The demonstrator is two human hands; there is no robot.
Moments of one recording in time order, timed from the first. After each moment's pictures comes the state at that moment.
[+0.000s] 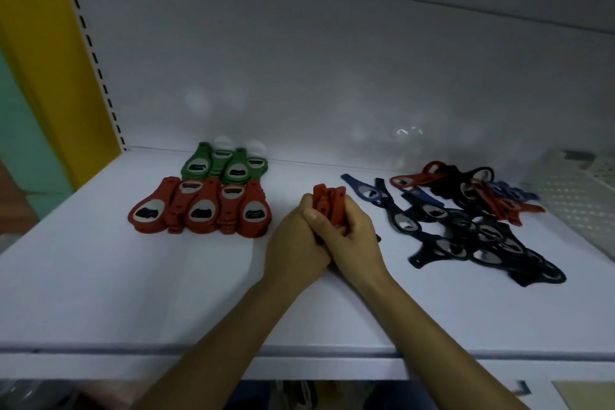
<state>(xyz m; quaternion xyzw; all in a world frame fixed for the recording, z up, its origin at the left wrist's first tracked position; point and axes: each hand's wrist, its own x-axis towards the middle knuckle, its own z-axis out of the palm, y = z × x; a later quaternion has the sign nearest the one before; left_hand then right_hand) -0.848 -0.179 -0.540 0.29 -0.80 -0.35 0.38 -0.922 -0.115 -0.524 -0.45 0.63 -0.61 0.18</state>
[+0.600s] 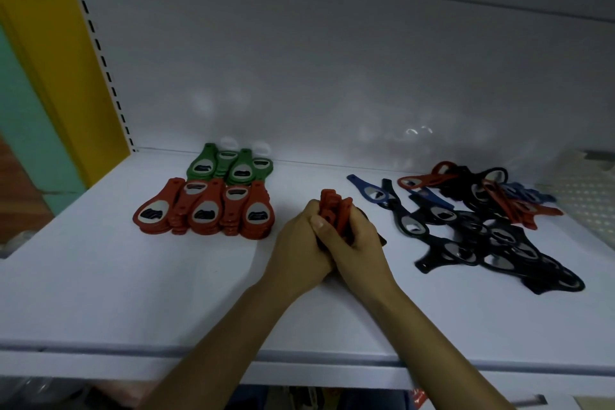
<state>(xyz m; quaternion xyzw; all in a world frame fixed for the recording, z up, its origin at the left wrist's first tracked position) -0.845 -0.178 -0.539 0.26 -0.81 -0.38 0.35 -0.923 -0.109 -0.533 -0.46 0.63 -0.59 0.20</state>
